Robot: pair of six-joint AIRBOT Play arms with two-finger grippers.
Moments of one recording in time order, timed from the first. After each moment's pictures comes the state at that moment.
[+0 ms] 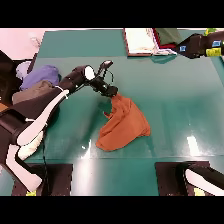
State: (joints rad) left arm -0.51 -1.80 1.62 1.14 -0.96 -1.50; right arm -0.02 -1.10 1.57 -0.92 1.31 1.35
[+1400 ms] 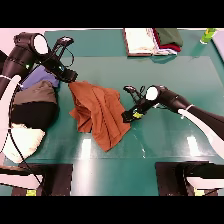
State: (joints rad) left arm -0.26 -1.53 1.68 1.51 -1.40 -1.46; right arm 0.51 -1.46 1.07 -1.10 1.08 1.52
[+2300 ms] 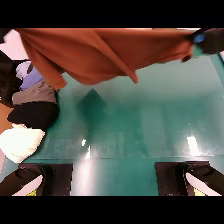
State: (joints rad) left arm -0.26 -0.94 1.83 1.39 -1.27 -1.43; right arm 0.22 -0.94 1.75 -1.37 1.32 1.55
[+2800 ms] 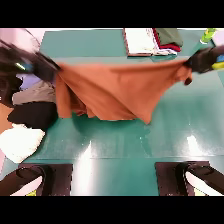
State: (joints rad) left arm -0.35 -0.99 1.43 1.35 -1.26 -1.33; right arm 0.16 -0.99 1.54 -1.42 1.43 1.56
